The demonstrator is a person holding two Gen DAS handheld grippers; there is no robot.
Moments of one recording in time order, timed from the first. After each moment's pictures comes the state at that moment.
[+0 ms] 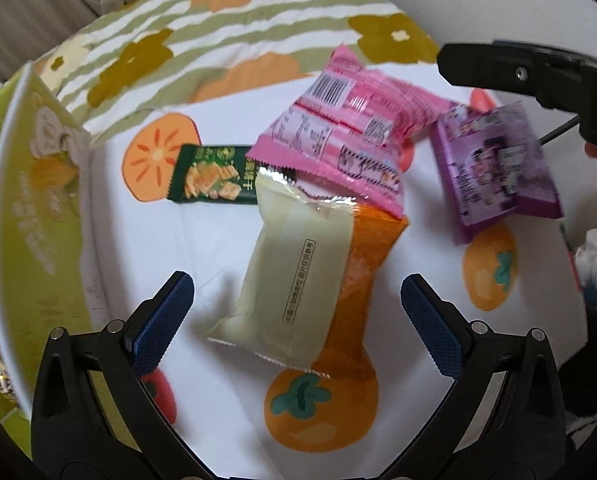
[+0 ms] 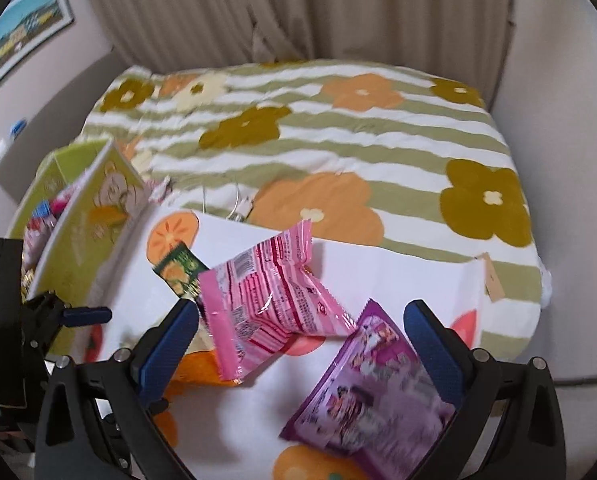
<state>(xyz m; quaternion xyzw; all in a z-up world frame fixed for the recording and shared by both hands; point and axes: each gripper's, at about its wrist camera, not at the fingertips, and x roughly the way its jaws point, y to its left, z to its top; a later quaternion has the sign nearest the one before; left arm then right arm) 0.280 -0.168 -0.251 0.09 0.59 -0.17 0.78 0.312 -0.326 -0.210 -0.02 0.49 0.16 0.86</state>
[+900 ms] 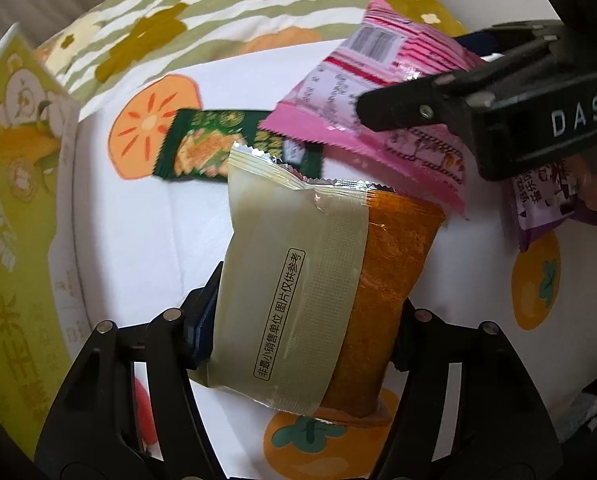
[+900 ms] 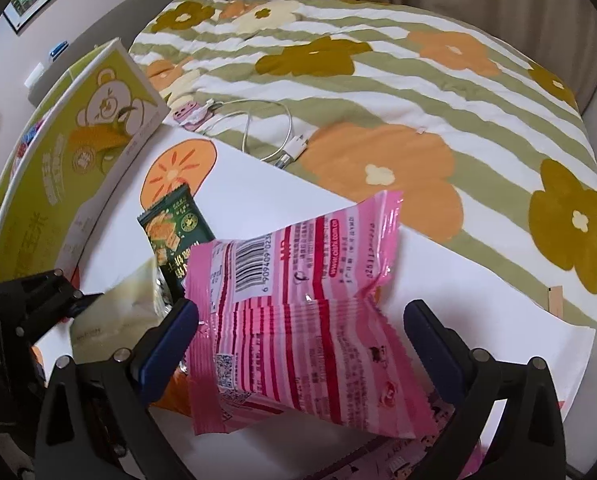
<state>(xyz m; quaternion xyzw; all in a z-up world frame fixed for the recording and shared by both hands) 0.291 -0.169 -0.291 0.09 0.61 -0.12 0.78 0.367 -0.282 -0.292 -0.07 0.56 0.28 0.78</state>
